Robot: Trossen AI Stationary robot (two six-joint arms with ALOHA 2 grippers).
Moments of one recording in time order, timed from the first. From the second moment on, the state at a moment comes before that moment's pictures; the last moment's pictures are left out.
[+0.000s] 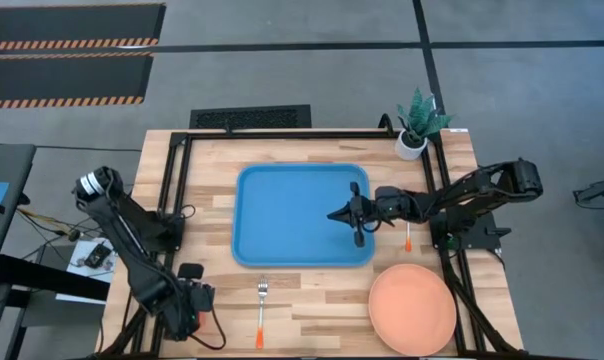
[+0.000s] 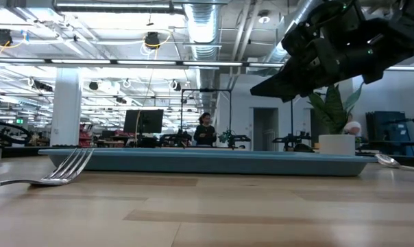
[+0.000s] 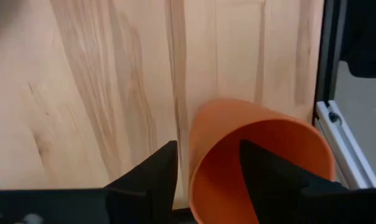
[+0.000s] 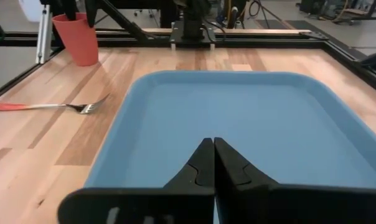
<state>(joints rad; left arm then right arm) -0.97 1.47 1.07 -1.00 0.02 -0.91 -0.04 1.41 0.39 0.77 -0.05 -0.01</state>
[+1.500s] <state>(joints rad) 0.18 1.67 1.35 -0.85 0.04 -0.22 -0.07 1.41 0.39 0.76 -0.06 0.00</state>
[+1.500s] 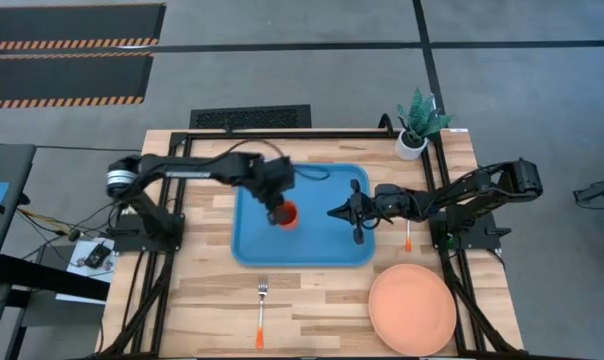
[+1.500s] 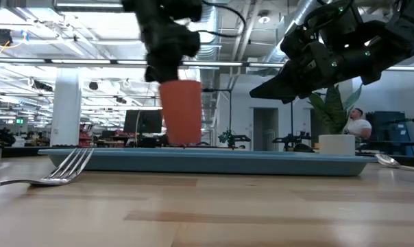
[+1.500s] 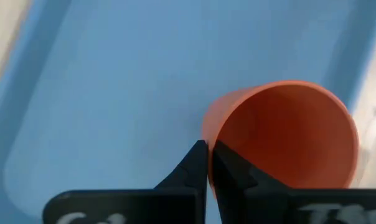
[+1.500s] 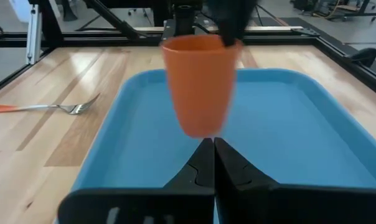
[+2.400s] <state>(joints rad) 0.25 1.87 1.47 -0.83 0.10 -0.23 -0.06 1.41 0.39 0.76 -0.06 -0.01</state>
